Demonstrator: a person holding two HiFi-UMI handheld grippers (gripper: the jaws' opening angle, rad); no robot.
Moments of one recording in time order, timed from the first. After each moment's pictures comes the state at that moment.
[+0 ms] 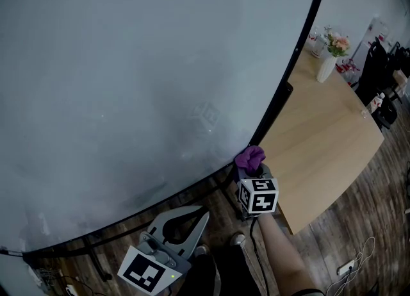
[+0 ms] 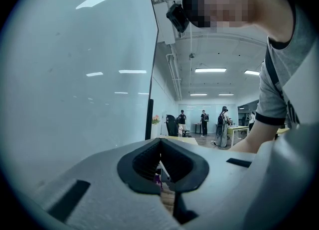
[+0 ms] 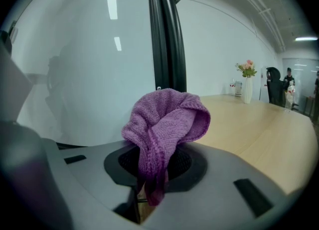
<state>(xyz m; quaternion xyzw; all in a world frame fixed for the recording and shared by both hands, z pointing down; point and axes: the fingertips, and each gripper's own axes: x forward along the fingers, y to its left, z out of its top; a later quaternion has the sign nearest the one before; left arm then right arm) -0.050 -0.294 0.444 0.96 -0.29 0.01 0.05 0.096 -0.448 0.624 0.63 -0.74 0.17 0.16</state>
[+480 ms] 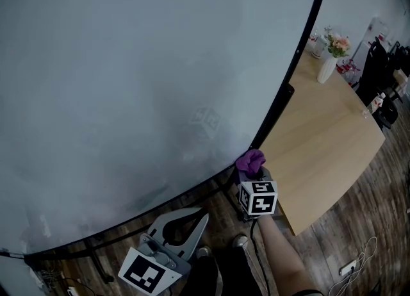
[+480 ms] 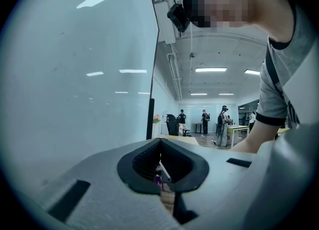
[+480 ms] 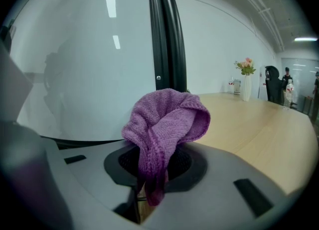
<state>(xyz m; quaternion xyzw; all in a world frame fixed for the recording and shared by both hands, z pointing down) -0.053 -0.300 0.446 0.96 -0.29 0.02 0.05 0.099 -0.450 0.637 0.63 -0.74 0.18 0.17</state>
